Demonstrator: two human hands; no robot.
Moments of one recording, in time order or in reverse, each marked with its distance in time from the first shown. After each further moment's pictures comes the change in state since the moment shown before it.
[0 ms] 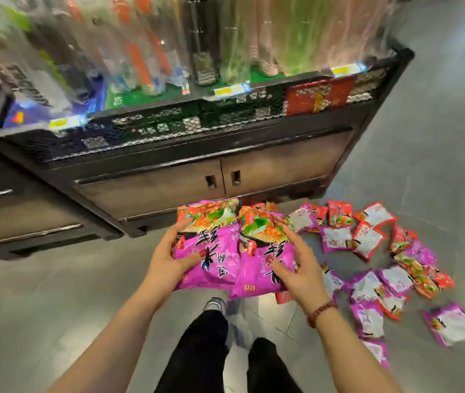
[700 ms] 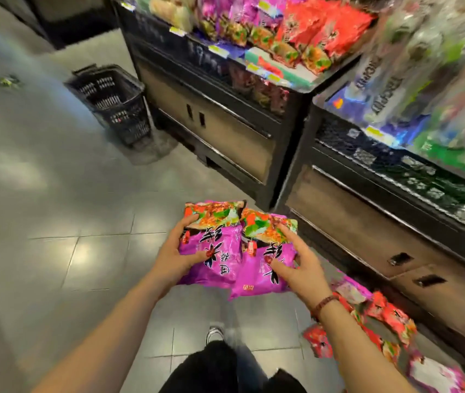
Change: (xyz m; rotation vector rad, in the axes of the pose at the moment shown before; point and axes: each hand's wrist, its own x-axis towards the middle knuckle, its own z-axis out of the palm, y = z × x) left_hand -0.234 -0.079 -0.296 -0.244 0.843 -0.051; right_hand -0.059 -0.123 0.358 -0.186 -0.978 -0.204
